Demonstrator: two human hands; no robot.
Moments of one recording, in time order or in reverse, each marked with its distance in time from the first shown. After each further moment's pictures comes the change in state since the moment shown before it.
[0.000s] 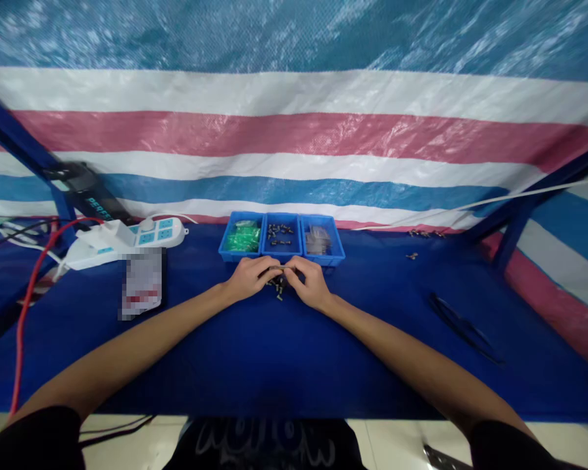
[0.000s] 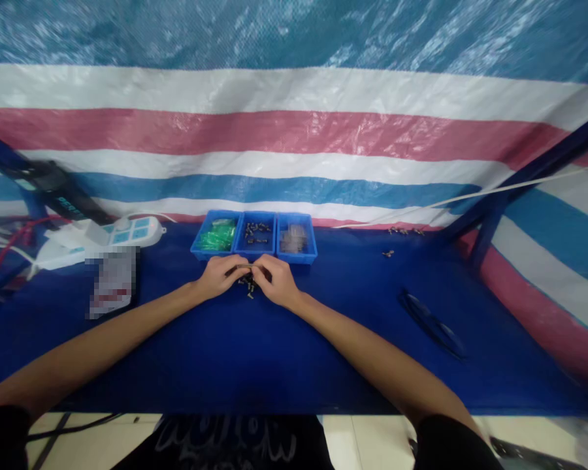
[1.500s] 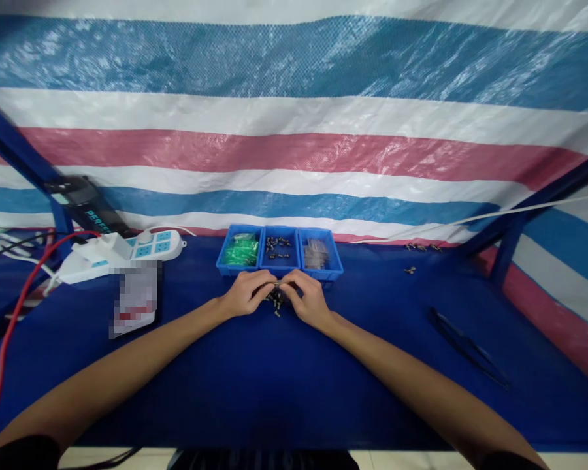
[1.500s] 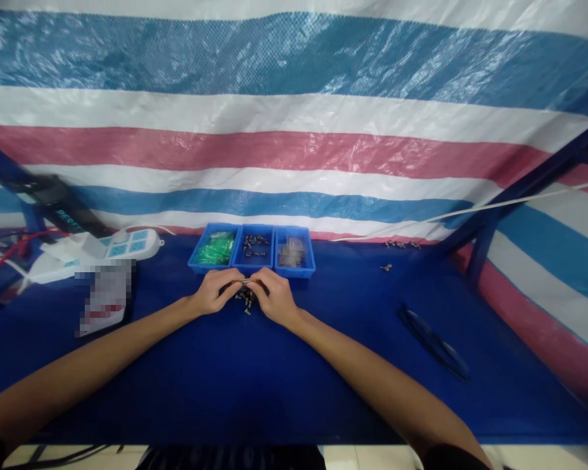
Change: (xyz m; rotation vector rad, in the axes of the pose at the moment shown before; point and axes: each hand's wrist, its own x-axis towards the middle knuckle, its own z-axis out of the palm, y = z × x) left_hand -0.001 0.001 -0.007 -0.105 -0.088 -0.015; right_hand -0.003 0.001 0.003 -0.031 0.038 -0.007
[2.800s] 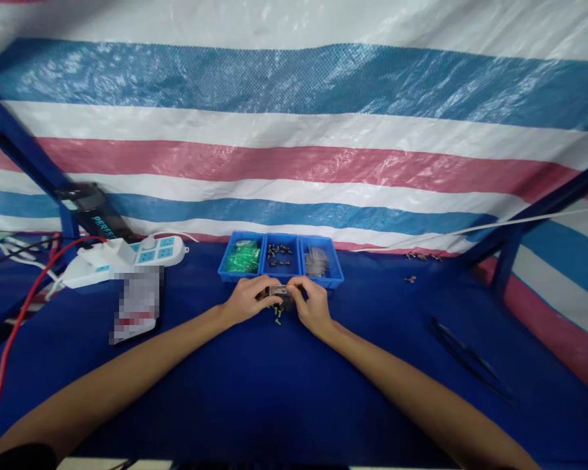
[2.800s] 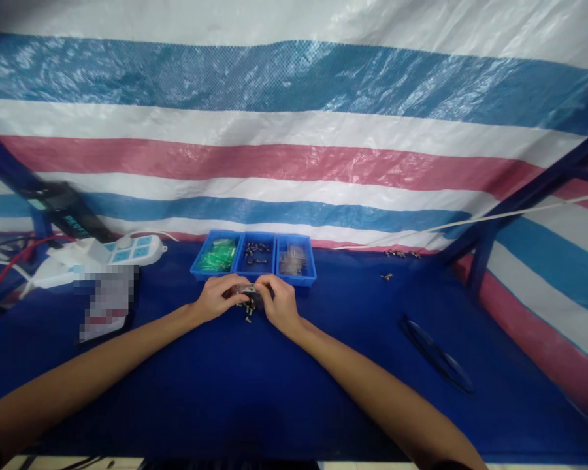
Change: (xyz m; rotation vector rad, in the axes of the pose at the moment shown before) left_hand 0.000 -0.001 0.007 0.028 0.135 -0.002; right_hand -0.001 0.001 0.001 -0.043 0.151 0.075
